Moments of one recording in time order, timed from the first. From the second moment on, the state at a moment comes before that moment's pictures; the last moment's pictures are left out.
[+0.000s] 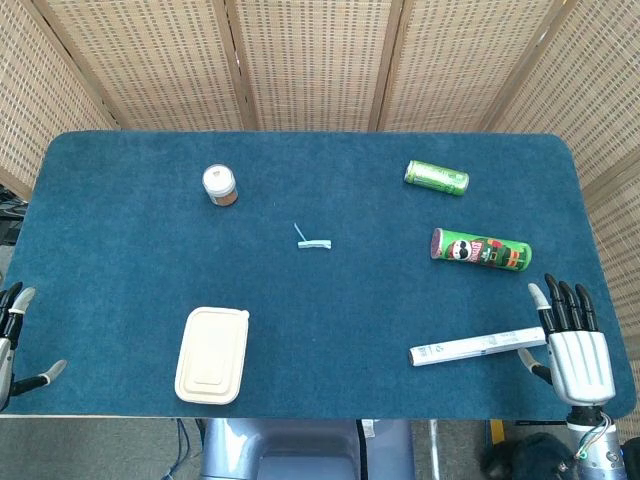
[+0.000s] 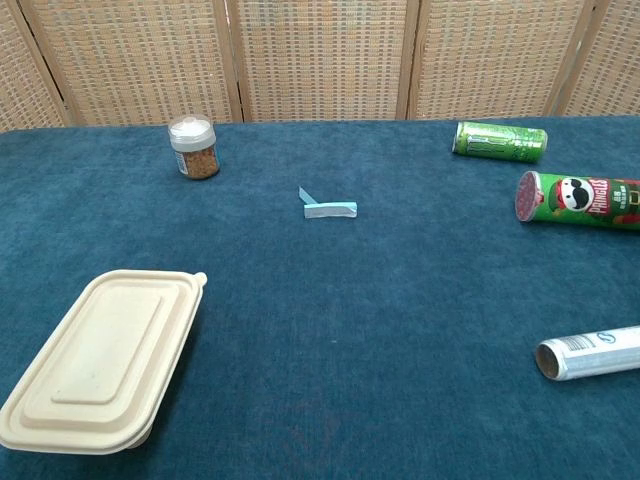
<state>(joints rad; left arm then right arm) 0.01 -1.09 -0.02 -1.74 1.51 1.57 0.07 0.07 -1.27 0.08 -1.55 -1.60 1.61 -0.22</state>
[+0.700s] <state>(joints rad) -0.01 -1.11 -0.04 -1.71 1.49 1.55 0.06 0.19 -1.26 0.12 -1.60 -1.58 1.45 -0.26</state>
